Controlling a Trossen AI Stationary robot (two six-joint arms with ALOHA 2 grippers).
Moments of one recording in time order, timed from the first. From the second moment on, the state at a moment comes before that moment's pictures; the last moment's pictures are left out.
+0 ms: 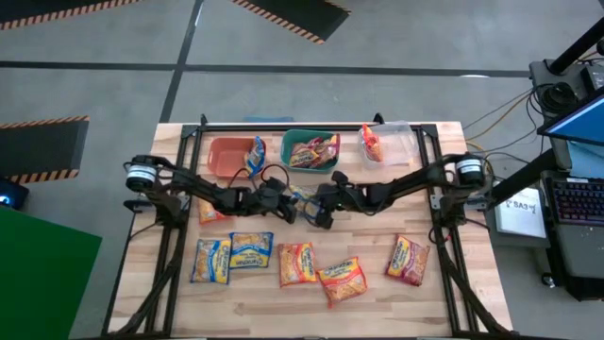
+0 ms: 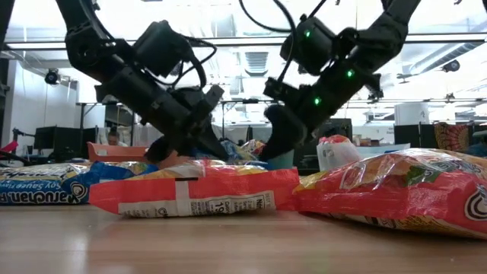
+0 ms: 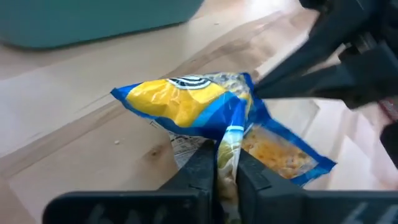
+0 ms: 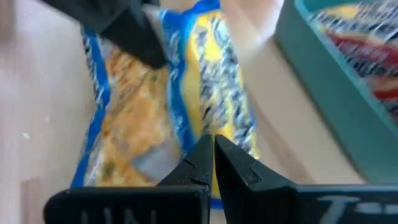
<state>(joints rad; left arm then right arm) 0.00 1.71 0.63 0.48 -0.34 -0.78 -0.02 1.80 0.85 0.24 0.30 0.16</state>
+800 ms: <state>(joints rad) 0.00 1.16 0.89 -0.48 -0.49 -0.43 -0.02 1.30 0.84 0.08 0.31 0.00</state>
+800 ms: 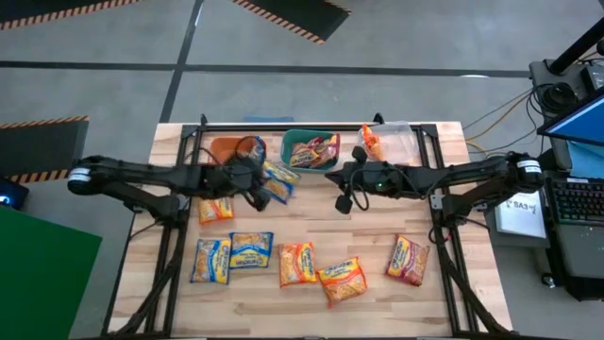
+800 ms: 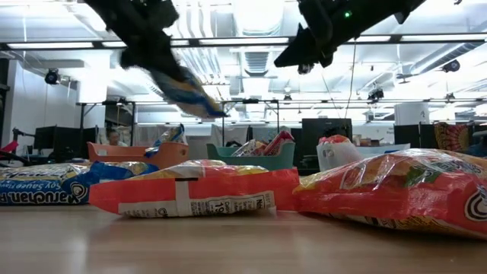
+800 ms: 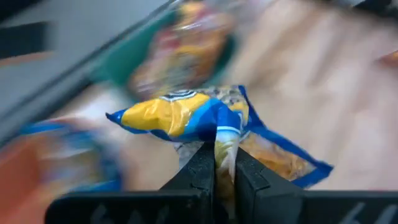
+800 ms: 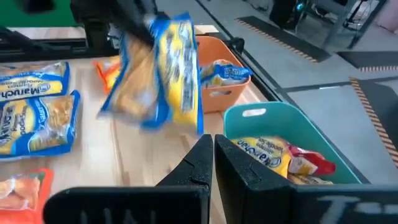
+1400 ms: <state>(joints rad) 0.26 1.18 1.06 -1.22 -0.78 -0.45 -0.02 1.30 0.83 0.05 0.31 -0.01</state>
